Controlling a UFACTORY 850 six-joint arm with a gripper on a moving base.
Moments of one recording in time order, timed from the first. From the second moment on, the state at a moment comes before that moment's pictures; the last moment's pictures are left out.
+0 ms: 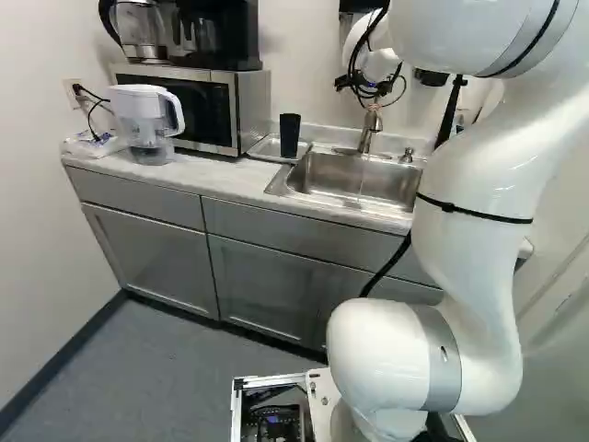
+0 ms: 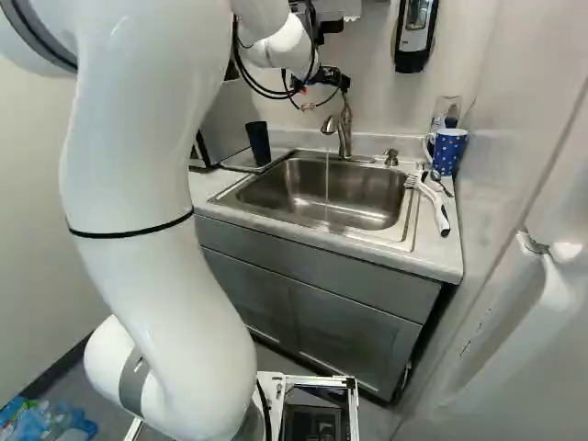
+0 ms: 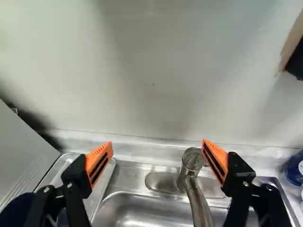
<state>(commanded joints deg) -13.1 -14.0 -82.4 1.4 -0.6 0.9</state>
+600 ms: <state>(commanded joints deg) -12.4 -11.7 -79.9 1.4 -2.3 0.9</state>
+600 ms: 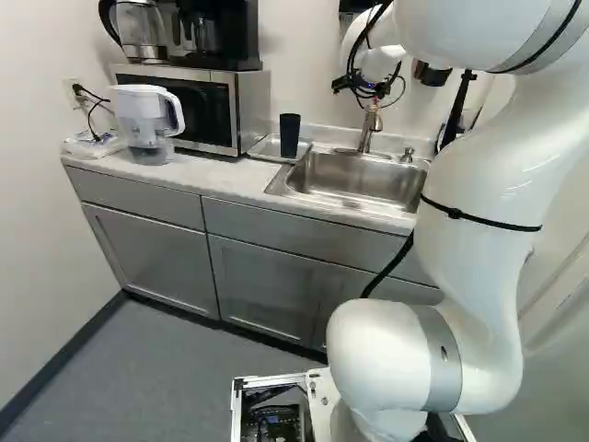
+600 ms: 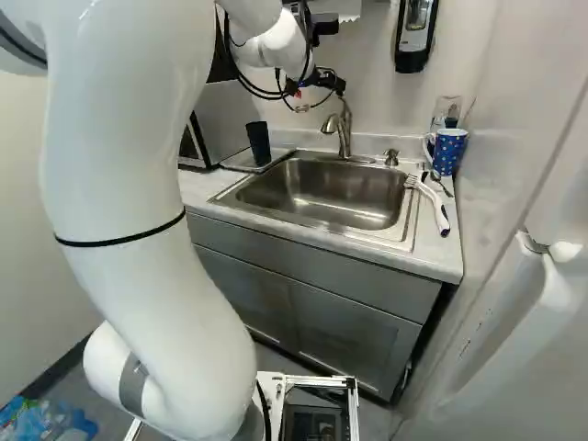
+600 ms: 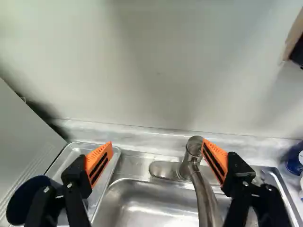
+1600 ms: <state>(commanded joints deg) -8.7 -4.0 -71.6 1.4 2.5 0.9</state>
